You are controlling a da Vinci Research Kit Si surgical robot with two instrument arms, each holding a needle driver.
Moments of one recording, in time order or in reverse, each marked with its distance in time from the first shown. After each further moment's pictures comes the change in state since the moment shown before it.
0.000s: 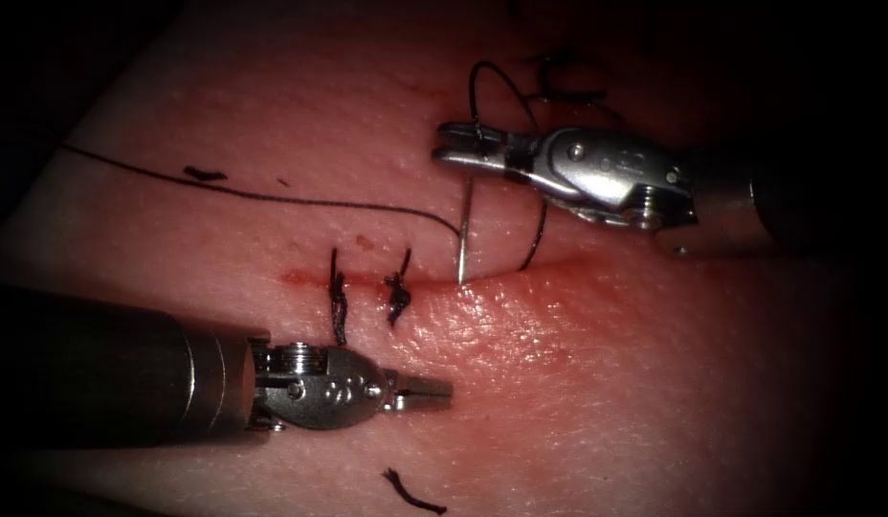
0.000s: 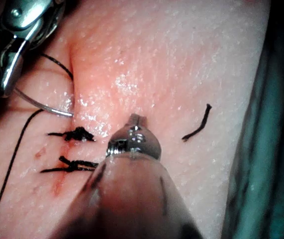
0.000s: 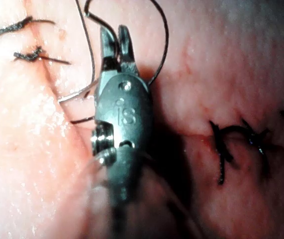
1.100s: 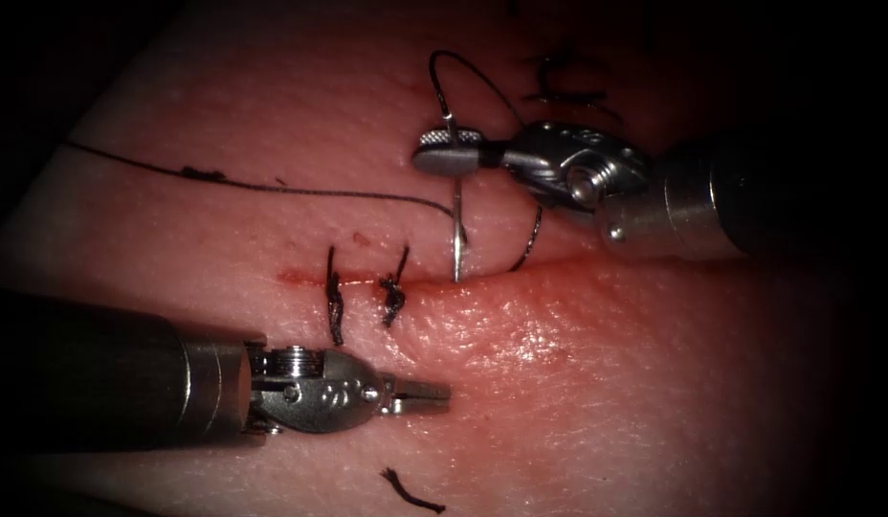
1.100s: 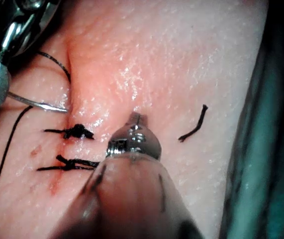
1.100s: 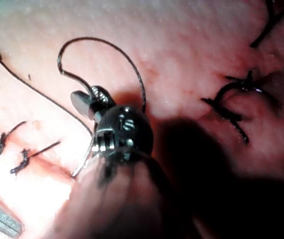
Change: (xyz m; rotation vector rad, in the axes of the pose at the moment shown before) right arm 0.000 0.000 0.001 -0.105 -0.137 0.763; left arm -0.001 0.000 0.000 0.002 -0.001 -0.002
